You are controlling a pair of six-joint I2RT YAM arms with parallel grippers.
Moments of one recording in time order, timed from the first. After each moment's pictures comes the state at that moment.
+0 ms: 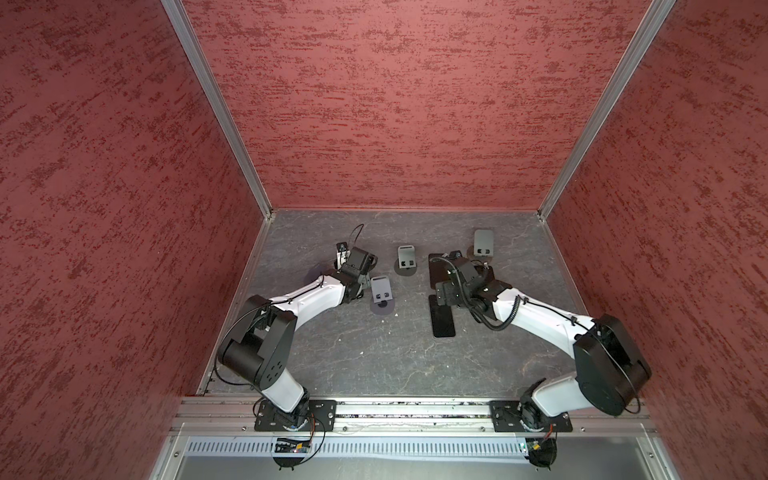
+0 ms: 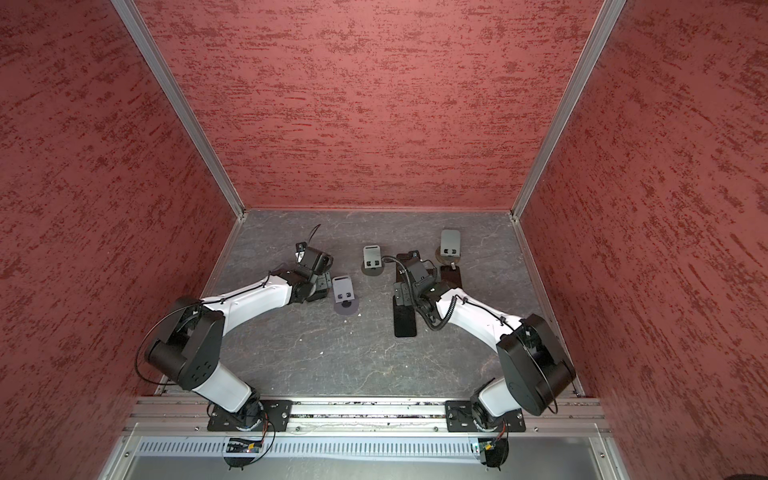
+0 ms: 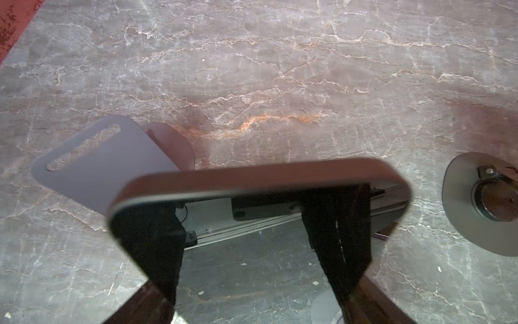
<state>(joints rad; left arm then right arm) -0.47 1.61 0.96 -0.35 -0.48 -0.61 0.59 1.48 0.90 -0.36 0.28 0.35</state>
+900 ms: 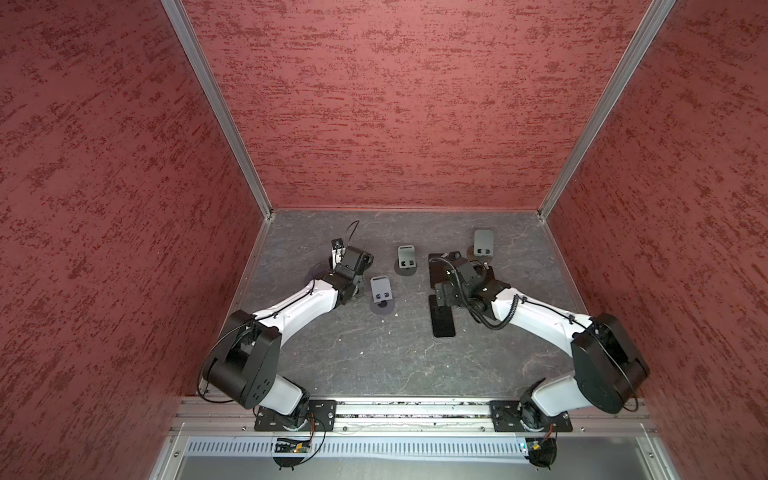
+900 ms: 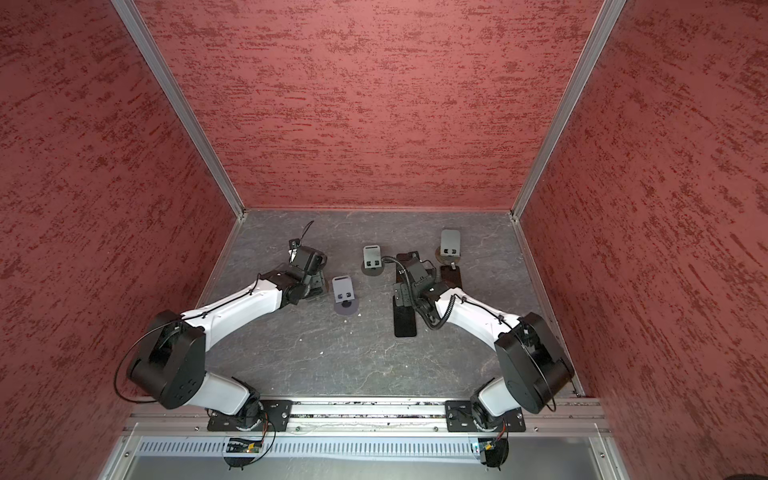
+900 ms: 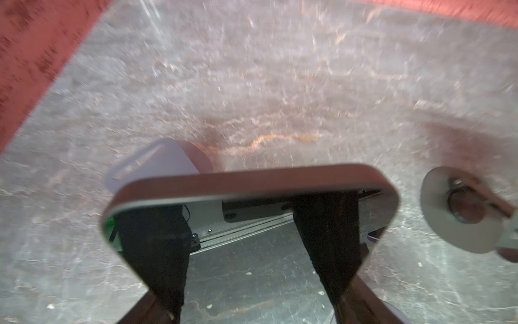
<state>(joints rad) -0.47 1.47 0.94 -0.38 -0.53 -0.58 0.59 1.49 0.90 -0.36 0.27 0.35</state>
